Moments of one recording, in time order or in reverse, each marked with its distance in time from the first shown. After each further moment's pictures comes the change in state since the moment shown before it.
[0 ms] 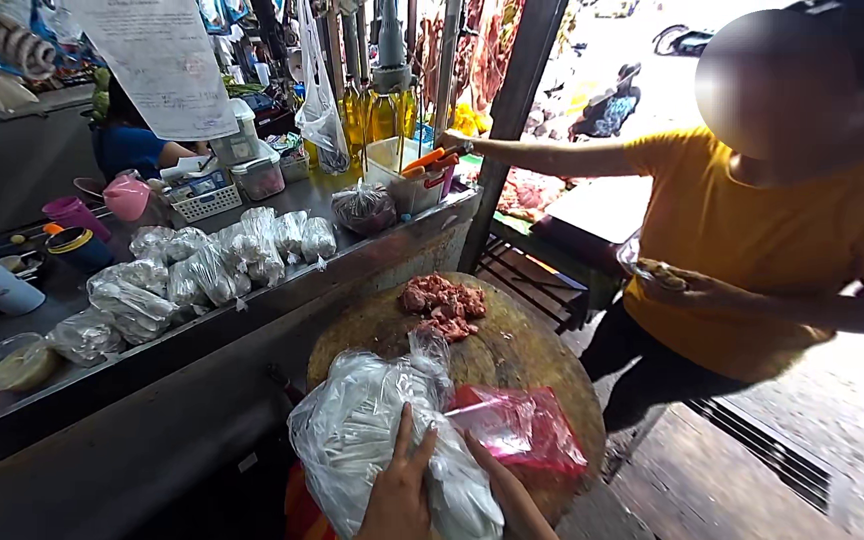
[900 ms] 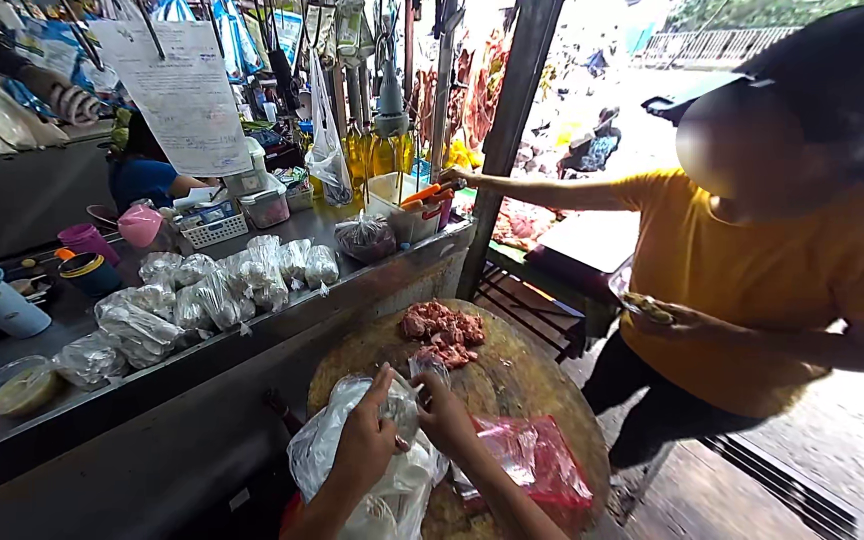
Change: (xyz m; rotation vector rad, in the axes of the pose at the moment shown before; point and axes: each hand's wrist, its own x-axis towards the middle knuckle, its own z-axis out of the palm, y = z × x) left_hand 0.056 0.025 -0.087 -0.376 0.108 -0.138; right_hand 0.099 -0.058 0.047 -1.103 0.021 -0.286
